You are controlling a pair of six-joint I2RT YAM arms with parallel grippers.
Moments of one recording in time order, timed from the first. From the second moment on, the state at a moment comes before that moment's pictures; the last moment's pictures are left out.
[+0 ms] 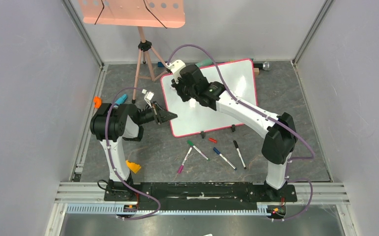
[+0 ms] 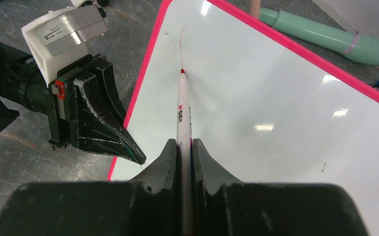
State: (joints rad) left arm -0.07 2.07 0.61 1.52 1.13 -0.76; right arm 0.81 1.87 1.74 -0.41 0.13 -0.05
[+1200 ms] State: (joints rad) left arm -0.07 2.07 0.60 1.52 1.13 -0.76; right arm 0.82 1.89 1.79 -0.43 0.22 -0.05
